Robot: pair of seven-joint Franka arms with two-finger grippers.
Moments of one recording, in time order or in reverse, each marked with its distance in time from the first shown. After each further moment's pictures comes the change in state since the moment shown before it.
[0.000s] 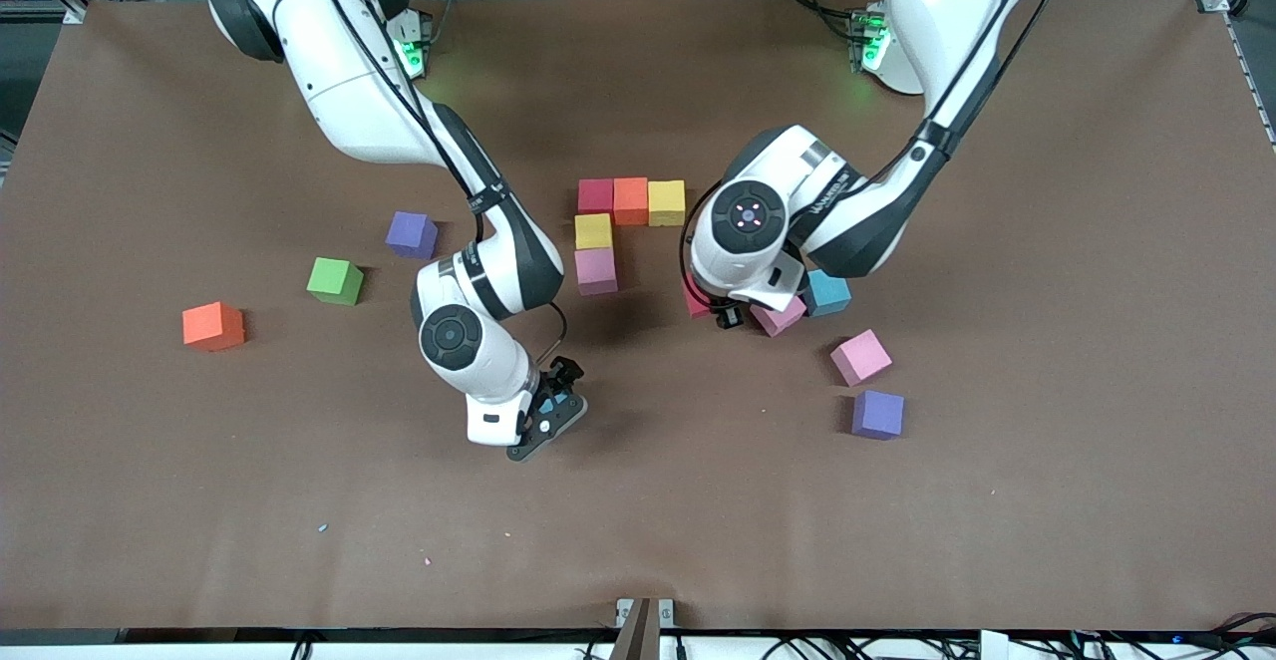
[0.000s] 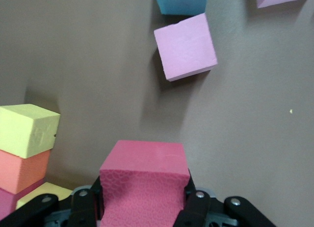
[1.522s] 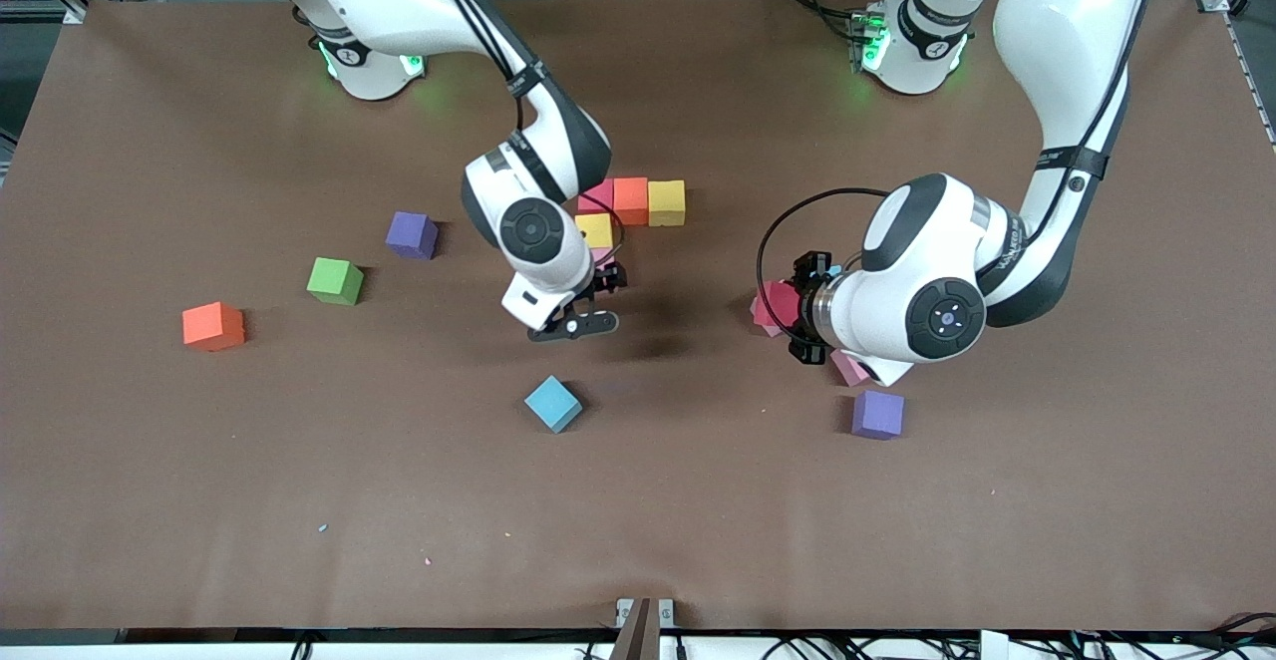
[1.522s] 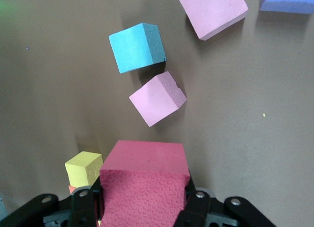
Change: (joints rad) left arm 0.215 0.012 0.008 0.196 -0.236 -0.327 0.664; right arm 0.160 -0.300 -0.003 -0.343 0.001 -0.165 0.614
